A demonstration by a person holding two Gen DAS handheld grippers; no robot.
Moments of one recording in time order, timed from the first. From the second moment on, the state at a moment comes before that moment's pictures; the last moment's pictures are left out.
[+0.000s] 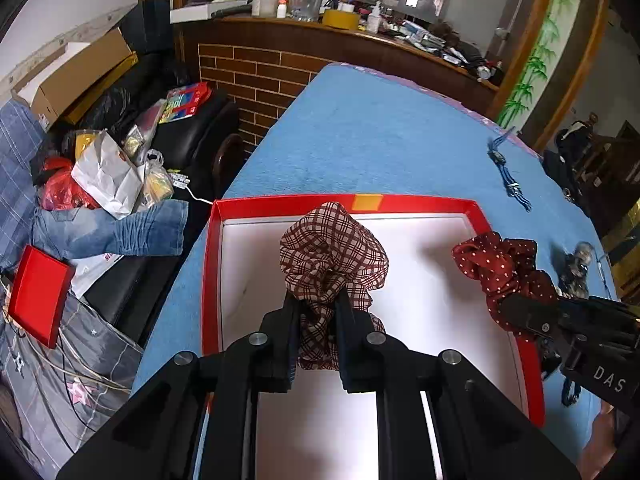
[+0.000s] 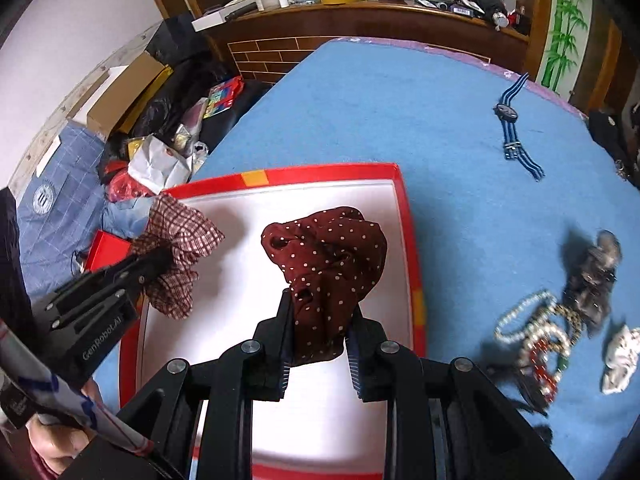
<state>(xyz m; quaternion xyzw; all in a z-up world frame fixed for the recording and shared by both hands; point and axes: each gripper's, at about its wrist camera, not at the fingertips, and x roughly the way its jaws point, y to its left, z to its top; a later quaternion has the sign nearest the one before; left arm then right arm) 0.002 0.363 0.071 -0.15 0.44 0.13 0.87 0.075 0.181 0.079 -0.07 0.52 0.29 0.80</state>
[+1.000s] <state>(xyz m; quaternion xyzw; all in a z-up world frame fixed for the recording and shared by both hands) 0.036 0.389 0.045 -0.16 0.45 0.14 0.87 0.125 0.240 0.034 -0.04 0.55 0.30 0.78</state>
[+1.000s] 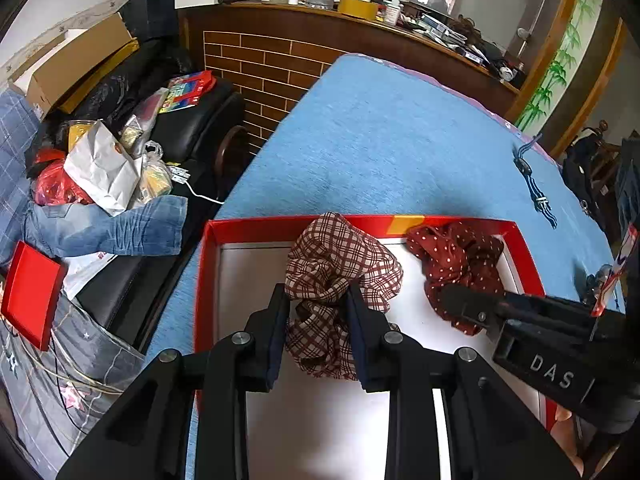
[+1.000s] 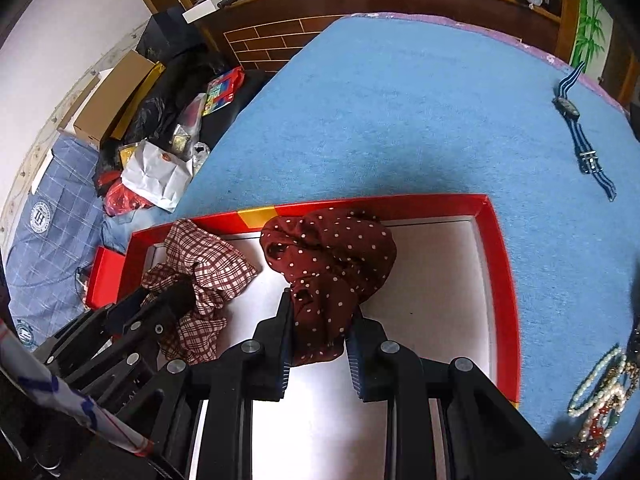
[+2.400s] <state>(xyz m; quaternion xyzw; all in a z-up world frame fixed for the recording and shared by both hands) -0.001 0.259 0.098 -0.12 0.42 0.08 0.90 0.067 0.073 0.079 0.06 0.53 0.29 0.80</state>
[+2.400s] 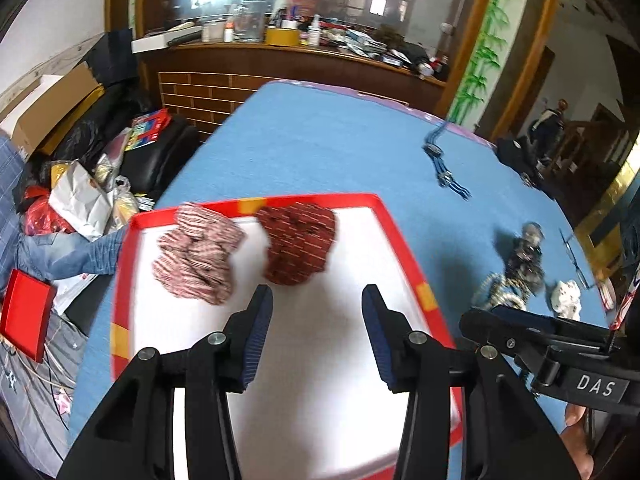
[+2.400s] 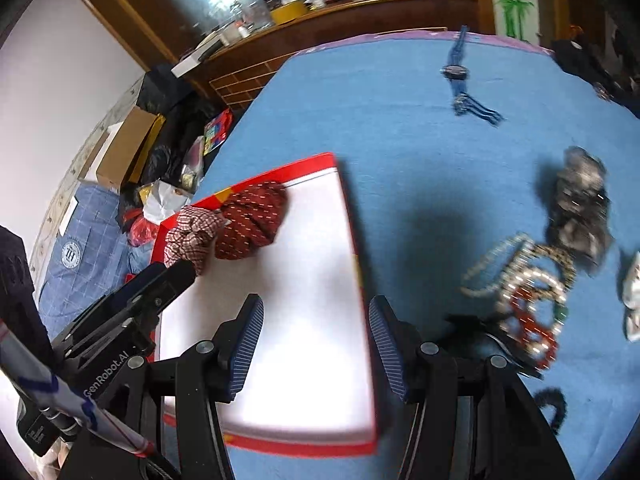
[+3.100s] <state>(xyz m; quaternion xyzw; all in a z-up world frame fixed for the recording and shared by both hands) 0.011 0.121 0.094 -0.02 0.43 0.03 0.90 0.063 -0.076 0.079 0.14 0.50 0.22 0.83</state>
